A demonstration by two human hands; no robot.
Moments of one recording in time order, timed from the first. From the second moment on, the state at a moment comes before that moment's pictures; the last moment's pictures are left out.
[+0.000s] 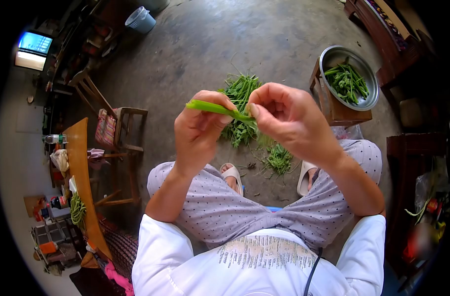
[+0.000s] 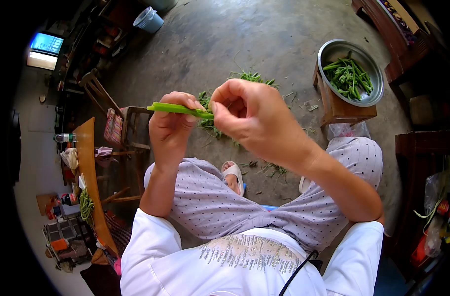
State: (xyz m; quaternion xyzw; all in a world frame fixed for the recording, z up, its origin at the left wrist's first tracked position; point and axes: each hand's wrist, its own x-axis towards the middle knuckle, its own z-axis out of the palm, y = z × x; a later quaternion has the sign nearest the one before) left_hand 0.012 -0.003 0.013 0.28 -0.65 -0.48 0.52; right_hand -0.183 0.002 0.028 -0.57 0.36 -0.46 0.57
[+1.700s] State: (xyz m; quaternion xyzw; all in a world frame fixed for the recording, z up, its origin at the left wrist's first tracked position) left_hand 0.007 0.000 0.012 0.32 -0.61 -0.51 0.51; right_hand -0.178 0.005 0.028 -0.77 0.37 -0.51 0.14
